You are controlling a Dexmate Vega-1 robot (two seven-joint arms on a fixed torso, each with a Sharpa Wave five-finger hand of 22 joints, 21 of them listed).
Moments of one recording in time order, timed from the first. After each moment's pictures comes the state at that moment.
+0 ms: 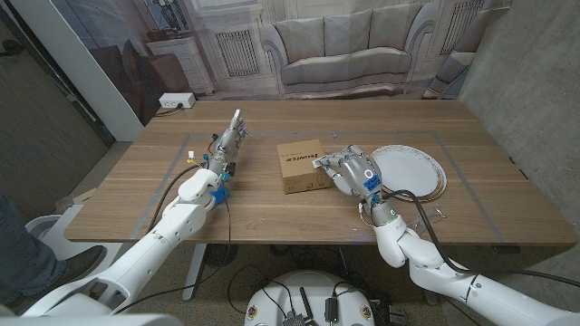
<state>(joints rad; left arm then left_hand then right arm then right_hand) 0.87 0.50 0.37 -1.33 -0.67 -0.29 -0.02 0.55 0.06 -0.17 0.08 0.29 -0.08 0.05 0.20 0.18 -0.08 -0.01 0.20 0.18 -0.12 0.00 0.19 0.18 -0.15 -0.04 0.20 0.18 -1.02 -0.72 -0.77 -1.71 -0.92 -0.11 -0.95 1.08 0.14 0.15 -0.08 0.20 1.06 -0.22 0.23 0.26 1.07 -0.20 0.21 0.20 0.97 -0.15 0.23 0.29 0.44 -0.05 1.10 0.19</state>
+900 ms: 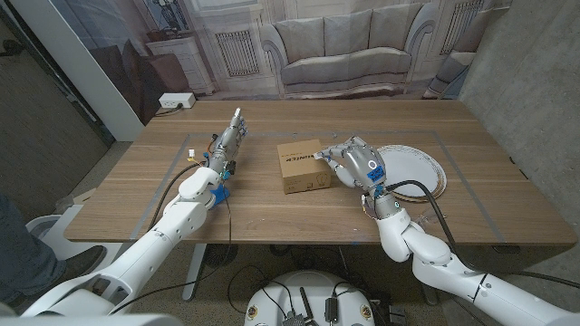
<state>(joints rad) 0.86 0.49 0.37 -1.30 -0.67 -0.30 -0.03 0.56 0.06 -0.17 0.08 0.29 -0.08 0.05 0.20 0.18 -0.08 0.00 0.20 0.18 -0.12 0.00 0.19 0.18 -0.15 -0.04 0.20 0.18 -1.07 -0.76 -0.70 -1.85 -0.90 -0.12 -0.86 1.09 0.14 0.14 -0.08 0.20 1.06 -0.22 0.22 0.26 1.07 -0.20 0.21 0.20 0.98 -0.15 0.23 0.30 0.44 -0.05 1.10 0.19</state>
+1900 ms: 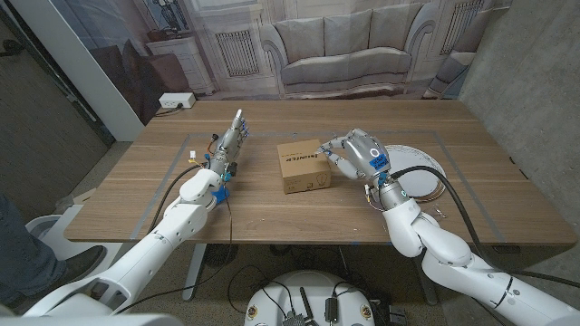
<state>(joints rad) 0.88 0.50 0.37 -1.34 -0.66 -0.30 -0.01 0.56 0.07 -0.18 0.08 0.29 -0.08 0.05 0.20 0.18 -0.08 -0.01 0.20 0.18 -0.12 0.00 0.19 0.18 -0.15 -0.04 0.20 0.18 -1.17 -0.83 -0.58 -2.11 -0.88 -0.20 -0.55 1.09 0.14 0.14 -0.08 0.20 1.06 -0.22 0.22 0.26 1.07 -0.20 0.21 0.20 0.98 -0.15 0.23 0.29 0.44 -0.05 1.10 0.19</state>
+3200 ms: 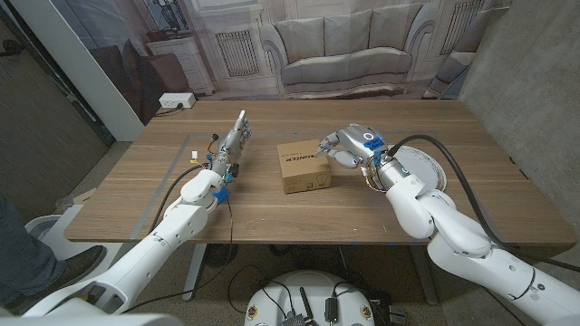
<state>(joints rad) 0.89 0.51 0.38 -1.38 -0.65 -0.28 0.00 0.56 0.07 -0.18 0.08 0.29 -0.08 0.05 0.20 0.18 -0.08 -0.01 0.20 0.18 -0.12 0.00 0.19 0.18 -0.15 -0.04 0.20 0.18 -1.17 -0.86 -0.51 -2.32 -0.88 -0.34 -0.10 1.10 0.14 0.13 -0.08 0.20 1.06 -0.22 0.22 0.27 1.07 -0.20 0.21 0.20 0.98 -0.15 0.23 0.29 0.45 -0.04 1.10 0.19</state>
